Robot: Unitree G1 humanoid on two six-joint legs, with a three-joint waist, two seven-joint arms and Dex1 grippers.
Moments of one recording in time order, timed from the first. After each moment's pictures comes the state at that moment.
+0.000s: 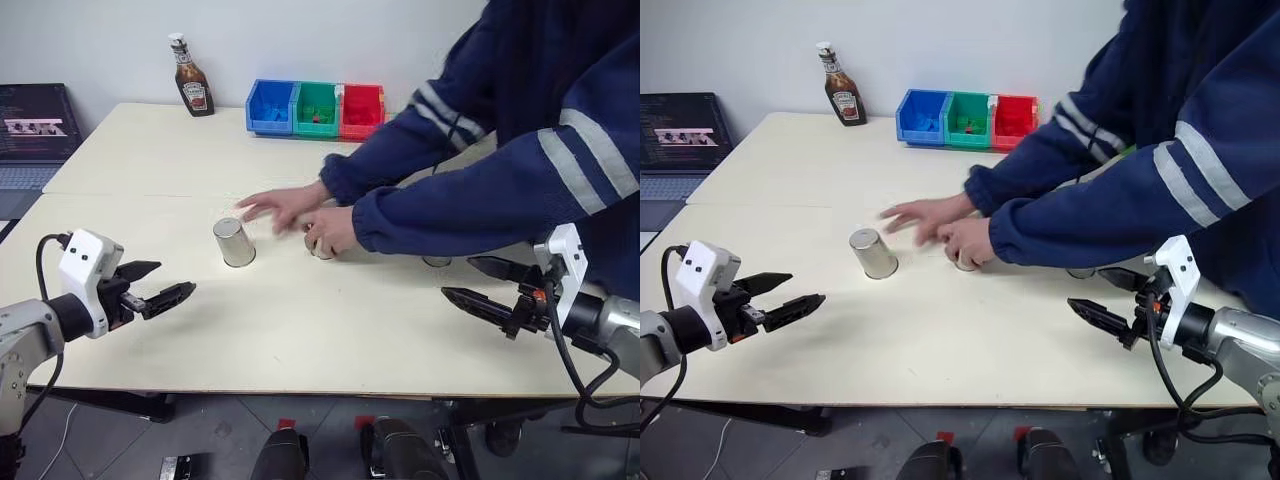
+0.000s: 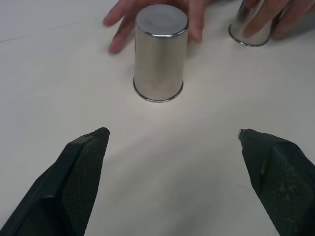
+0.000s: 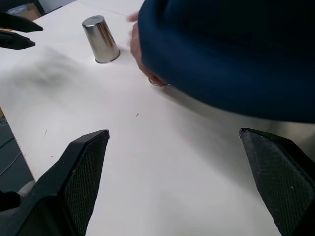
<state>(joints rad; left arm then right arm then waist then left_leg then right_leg) 0.00 0.90 0.50 -0.22 -0.53 0.74 -0.86 -0.05 -0.82 -0.37 -0.62 0.93 0.92 0.61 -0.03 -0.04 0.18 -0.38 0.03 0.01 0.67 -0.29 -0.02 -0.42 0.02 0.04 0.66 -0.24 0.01</state>
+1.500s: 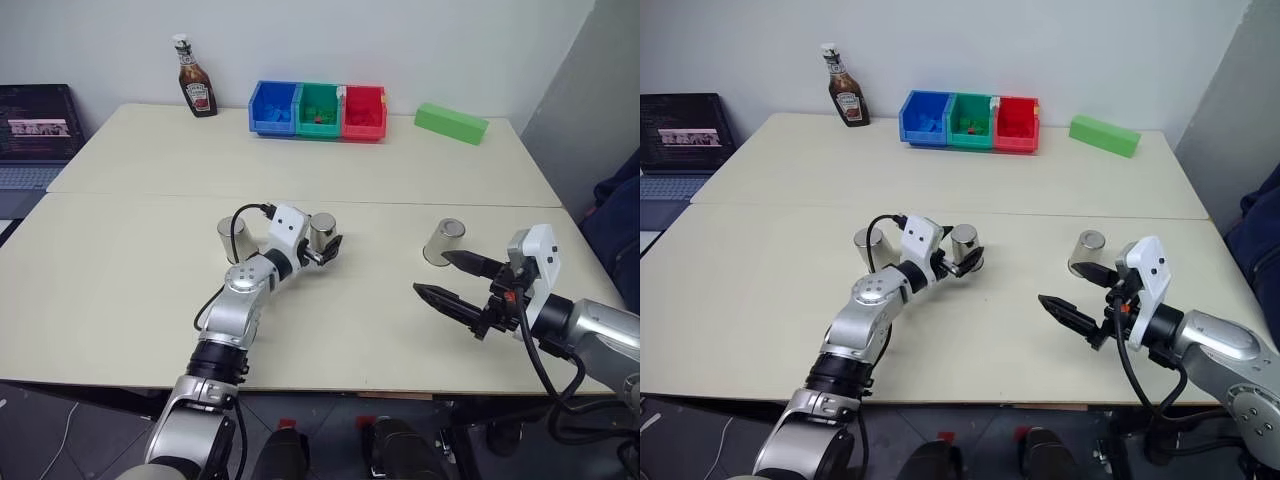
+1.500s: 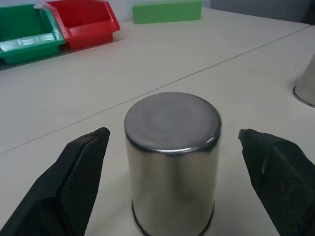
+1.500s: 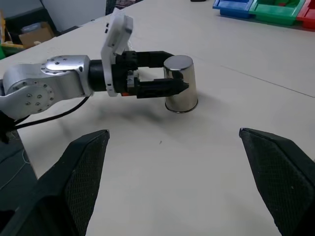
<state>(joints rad) -0.57 0.23 -0.08 0.33 -0.13 0.17 -0.48 -0.08 -0.74 -0.27 -0.75 1.00 0.89 0.41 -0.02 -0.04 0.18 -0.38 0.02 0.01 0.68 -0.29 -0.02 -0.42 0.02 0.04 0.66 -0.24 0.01</state>
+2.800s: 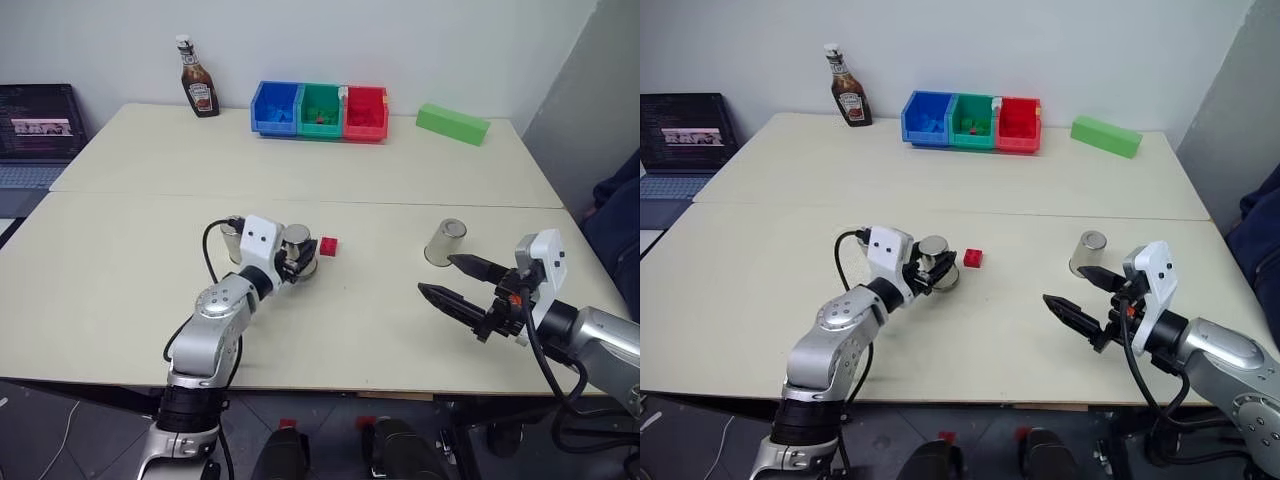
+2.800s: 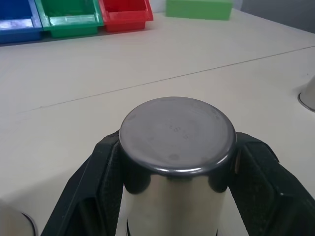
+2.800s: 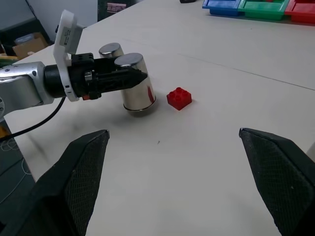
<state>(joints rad) -0.33 0.26 0.00 -0.13 -0.20 0.48 -0.36 -0.03 -0.74 -0.29 -0.74 1.04 0.86 0.37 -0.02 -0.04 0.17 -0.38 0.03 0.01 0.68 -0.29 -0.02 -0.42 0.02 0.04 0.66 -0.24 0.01</state>
